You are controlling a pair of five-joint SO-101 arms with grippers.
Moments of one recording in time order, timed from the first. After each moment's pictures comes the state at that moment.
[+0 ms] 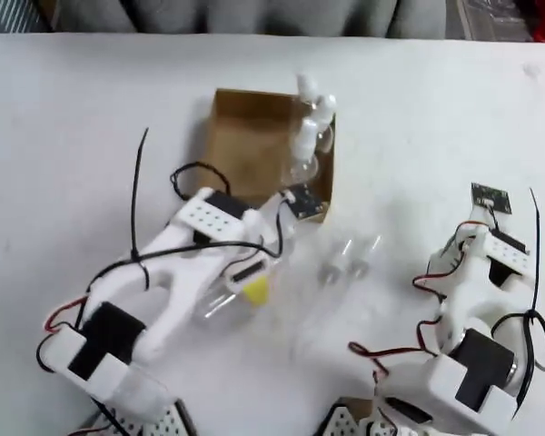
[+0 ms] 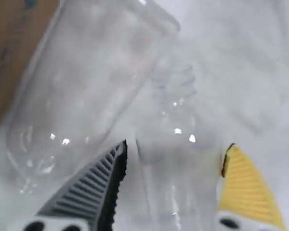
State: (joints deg) left arm 23.5 3.7 29.9 63.9 -27.7; right arm 30.1 -3.1 41.8 53.1 17.7
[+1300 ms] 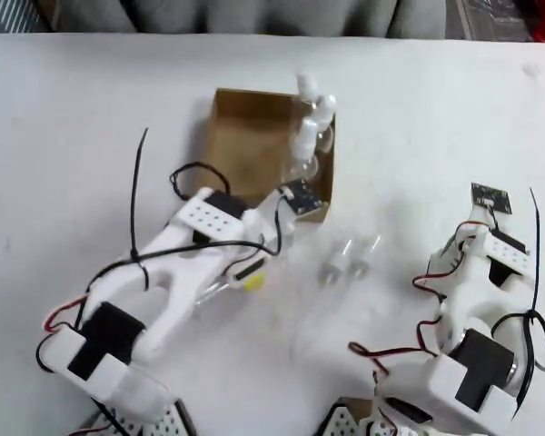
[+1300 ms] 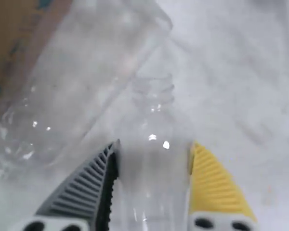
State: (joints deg) left arm 23.3 3.7 29.9 62.7 -24.4; right arm 30.1 -3.1 41.8 53.1 17.7
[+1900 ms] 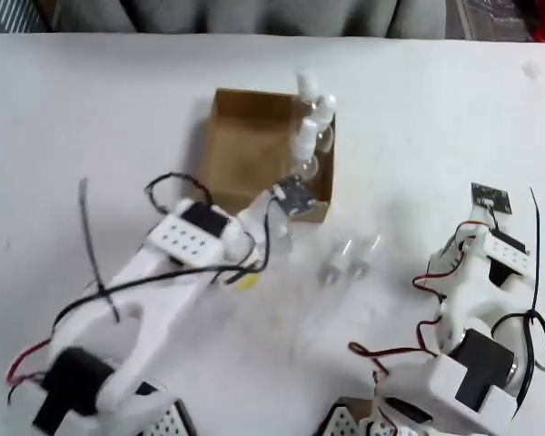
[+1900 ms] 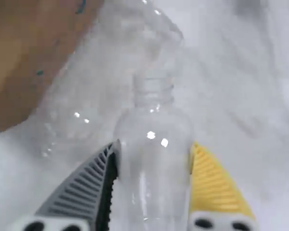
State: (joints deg) left arm 23.2 -12.7 38.4 61.8 -24.6; right arm 30.1 -3.1 41.8 53.1 17.6
